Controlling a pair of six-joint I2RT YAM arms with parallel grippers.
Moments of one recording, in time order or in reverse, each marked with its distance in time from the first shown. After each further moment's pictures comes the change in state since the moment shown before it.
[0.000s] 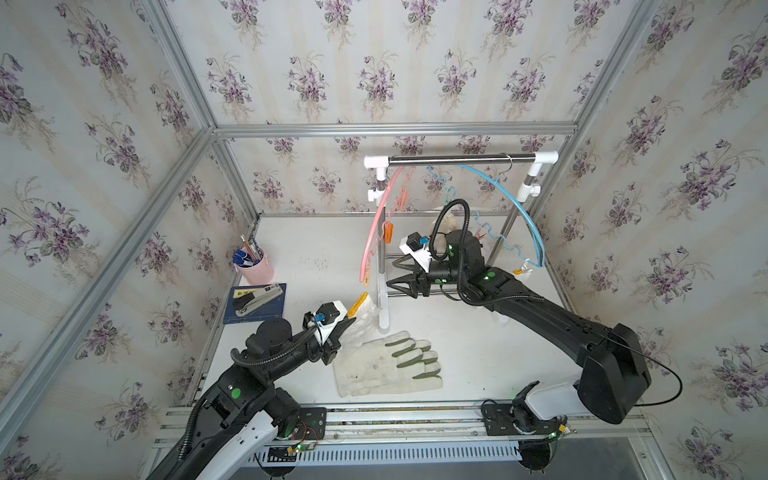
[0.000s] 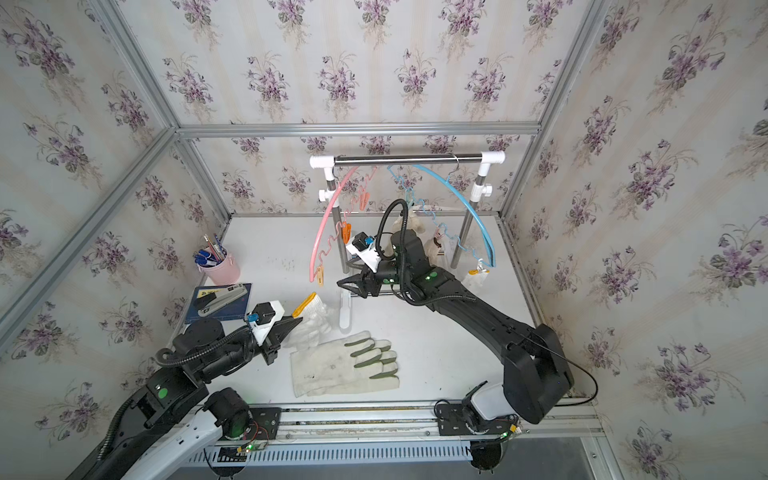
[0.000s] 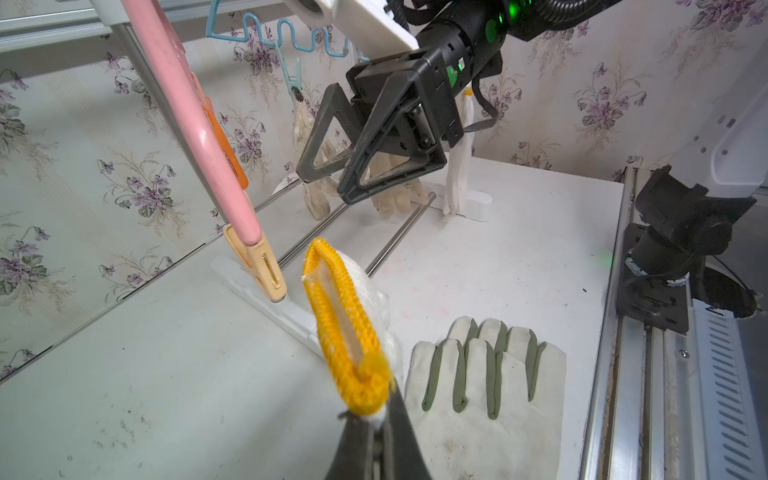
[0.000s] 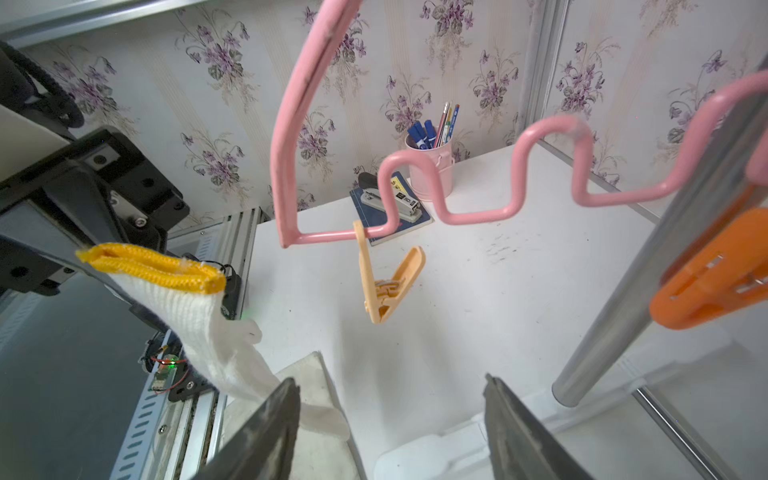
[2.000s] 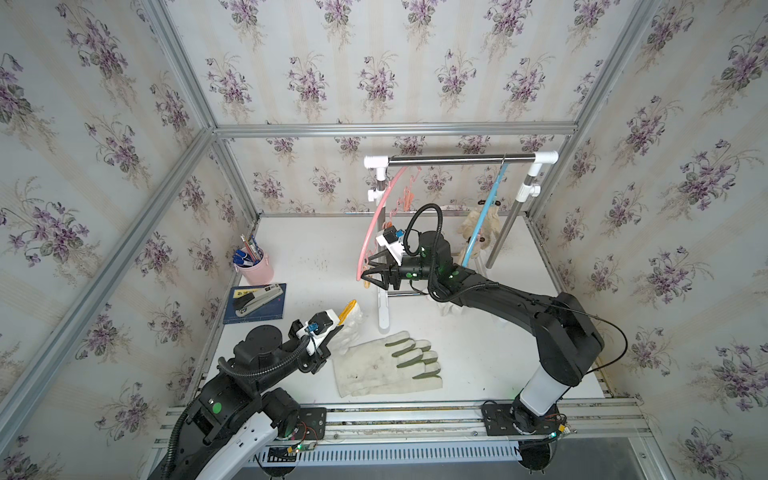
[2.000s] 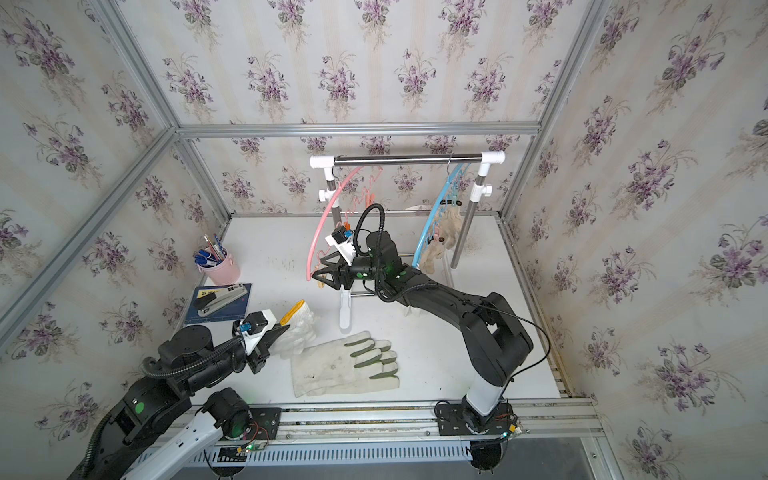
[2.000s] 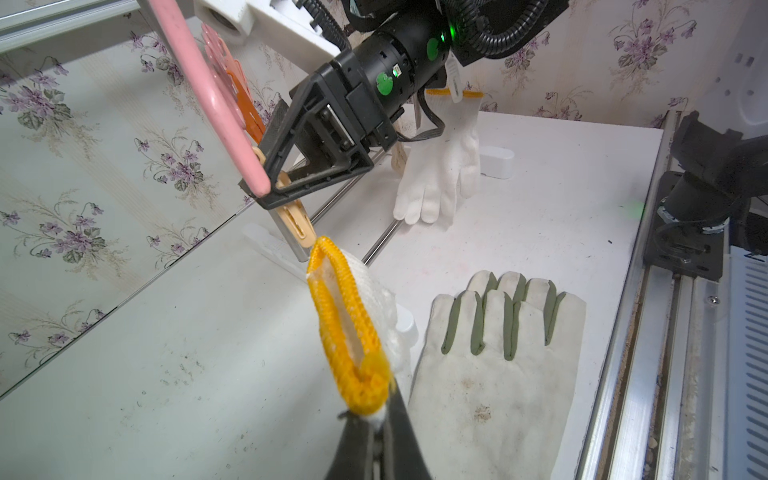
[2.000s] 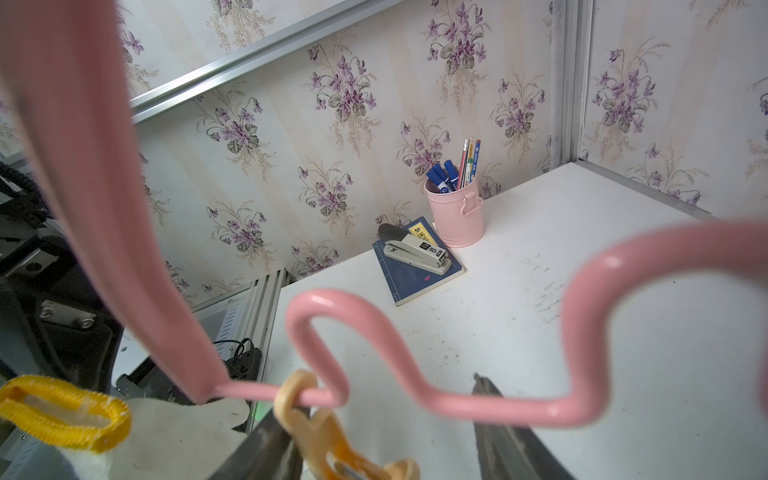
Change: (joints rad) left arm 0.006 -0.075 0.074 -0.230 -0.074 0.086; right arm 0.089 0.253 0.079 0.355 0.019 0.287
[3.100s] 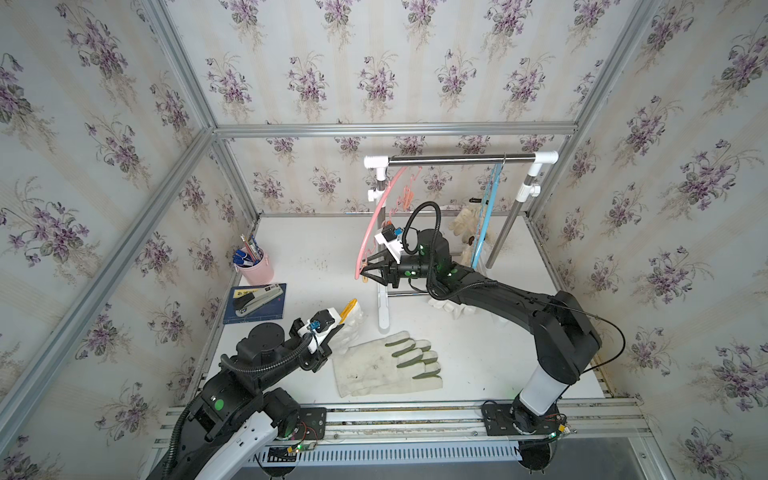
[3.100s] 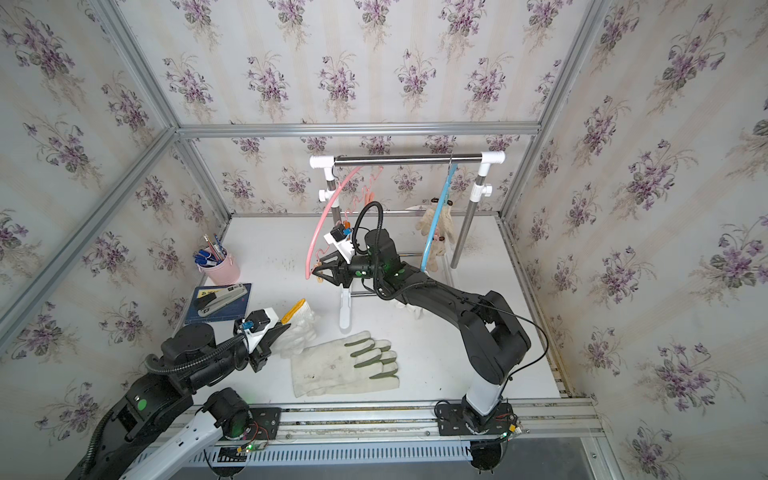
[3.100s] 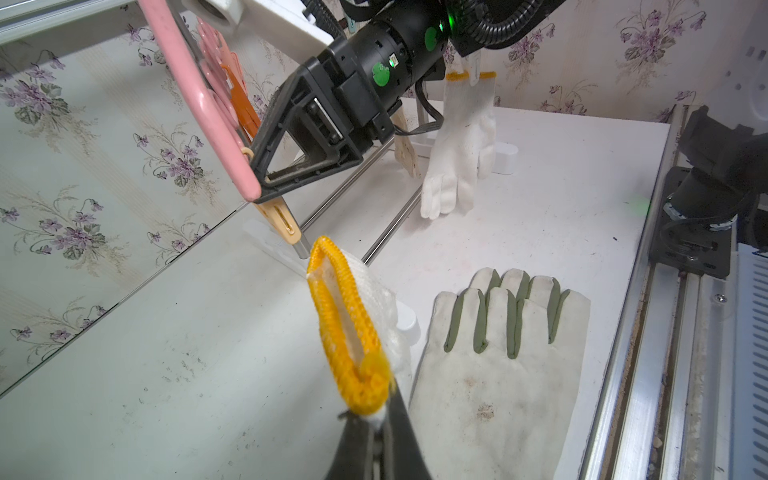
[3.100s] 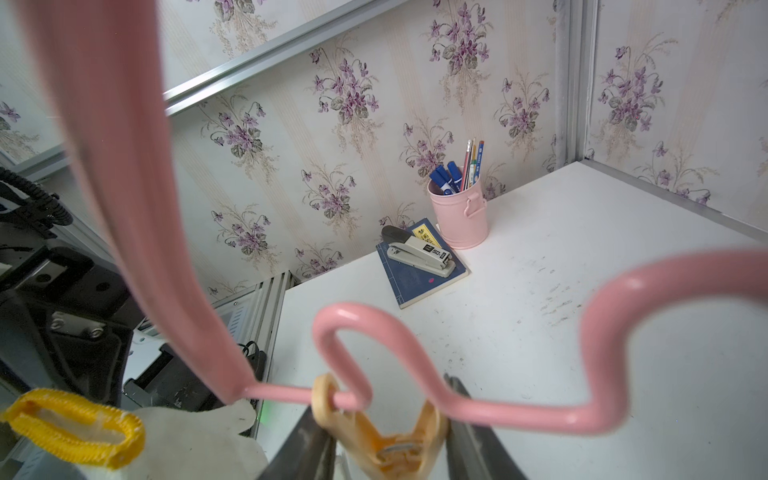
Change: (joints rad) left arm 0.000 0.027 0.004 0.007 -0.007 0.004; right arm -0.001 0.014 0.028 -0.012 -0.012 0.014
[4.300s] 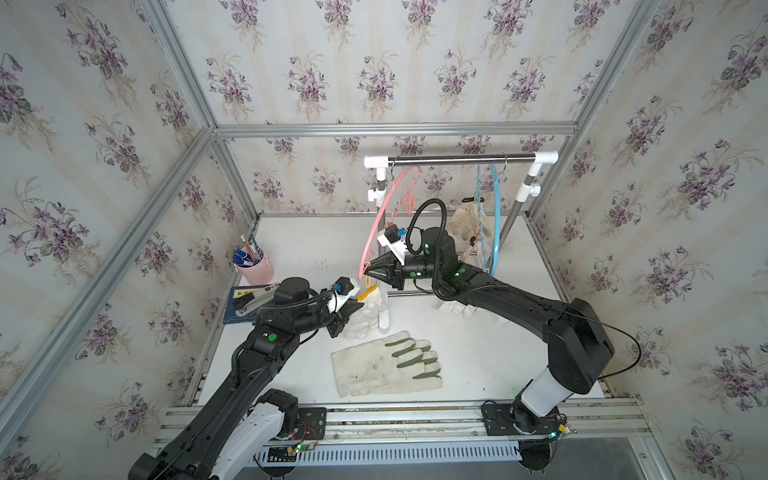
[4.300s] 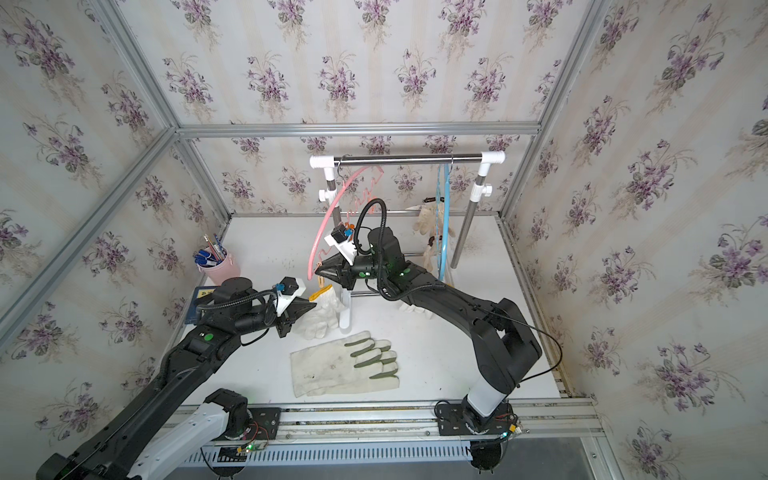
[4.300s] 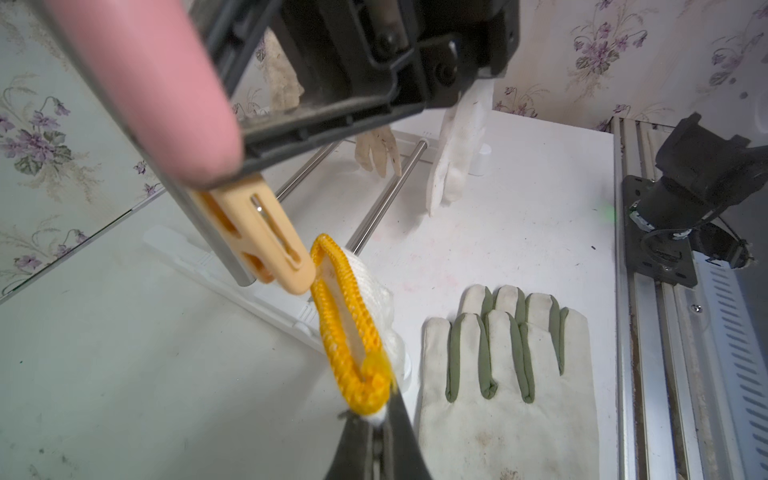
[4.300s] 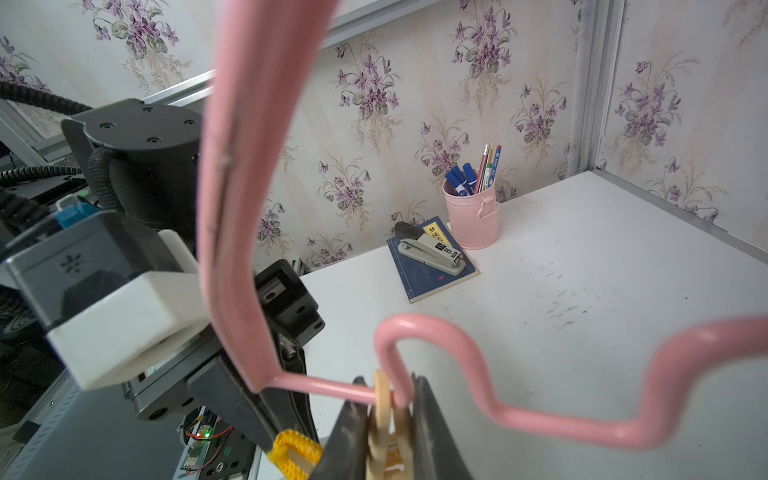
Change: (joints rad) left arm 0.301 0.480 -0.067 0.407 0.496 0.094; right arm 0.001 -0.075 -0.002 -0.097 -0.029 -0.075
